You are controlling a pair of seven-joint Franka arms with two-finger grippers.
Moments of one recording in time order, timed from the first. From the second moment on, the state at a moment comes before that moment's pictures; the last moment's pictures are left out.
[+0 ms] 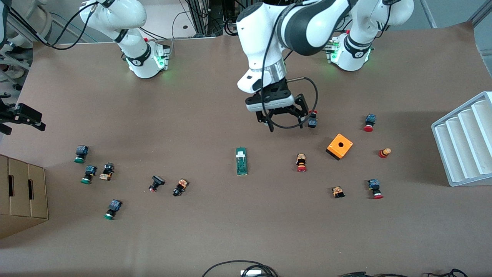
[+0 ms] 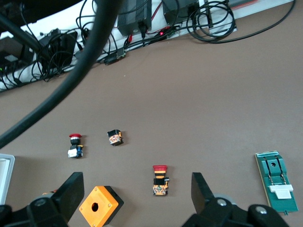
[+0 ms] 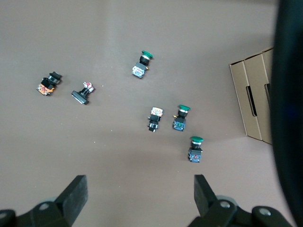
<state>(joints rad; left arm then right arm) -0.57 0.21 -0.28 -1.69 0.70 1.92 -0.98 -0.04 -0.04 -0.13 -1.67 0.00 1.68 -0.25</state>
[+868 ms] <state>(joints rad) -0.40 0.25 -0.25 -1.69 0.68 1.92 -0.98 -0.03 -0.04 -0.13 -1.67 0.00 1.69 -0.25</state>
